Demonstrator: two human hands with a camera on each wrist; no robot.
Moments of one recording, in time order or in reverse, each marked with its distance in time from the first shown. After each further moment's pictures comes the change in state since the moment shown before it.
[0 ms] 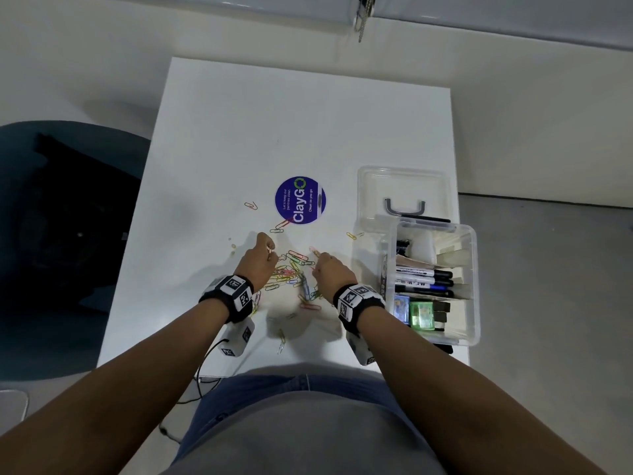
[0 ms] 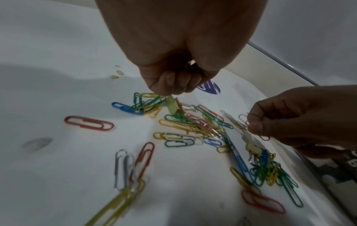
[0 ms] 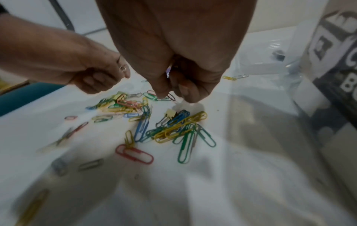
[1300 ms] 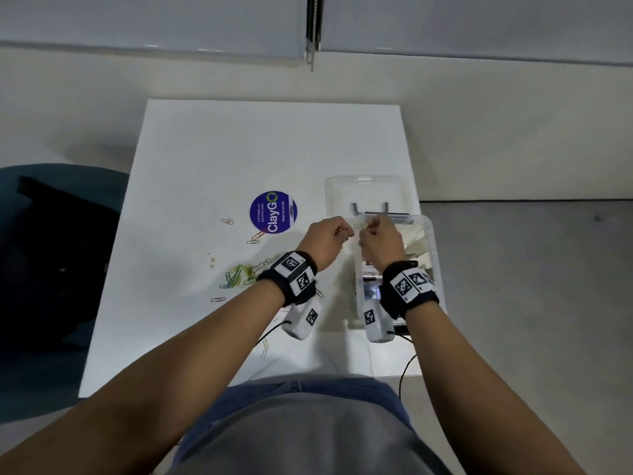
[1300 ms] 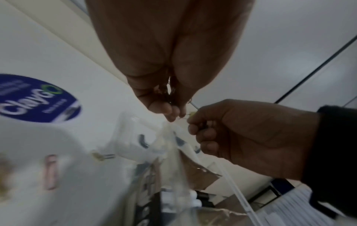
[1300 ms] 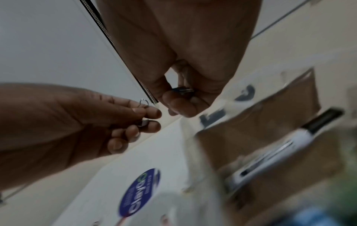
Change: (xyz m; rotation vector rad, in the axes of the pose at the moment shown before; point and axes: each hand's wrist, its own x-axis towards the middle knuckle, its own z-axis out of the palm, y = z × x) left_hand -0.037 0.182 0.048 -0.119 -0.107 0.369; right_hand -0.070 0.069 -0.117 0.632 0.545 0.101
